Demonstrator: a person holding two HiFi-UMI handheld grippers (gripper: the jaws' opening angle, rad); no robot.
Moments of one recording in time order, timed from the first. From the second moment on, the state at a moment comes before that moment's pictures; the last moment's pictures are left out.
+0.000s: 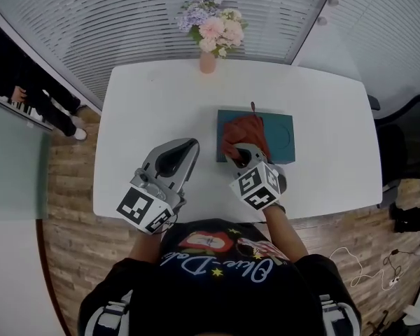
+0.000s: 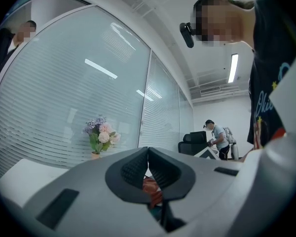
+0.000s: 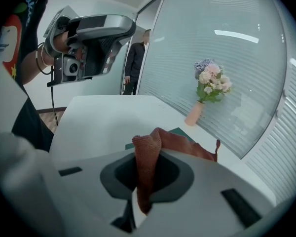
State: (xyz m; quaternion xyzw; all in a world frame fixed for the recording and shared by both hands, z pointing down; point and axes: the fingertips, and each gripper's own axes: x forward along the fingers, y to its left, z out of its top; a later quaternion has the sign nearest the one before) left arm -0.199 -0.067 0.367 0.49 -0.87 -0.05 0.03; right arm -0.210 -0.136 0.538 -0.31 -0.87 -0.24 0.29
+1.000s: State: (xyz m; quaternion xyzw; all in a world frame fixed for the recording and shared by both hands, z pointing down) left arm -0.183 -0.110 0.363 0.53 -0.84 -0.05 0.03; right arm -0.183 -0.305 0.545 -0.12 -0.92 -0.17 0.34
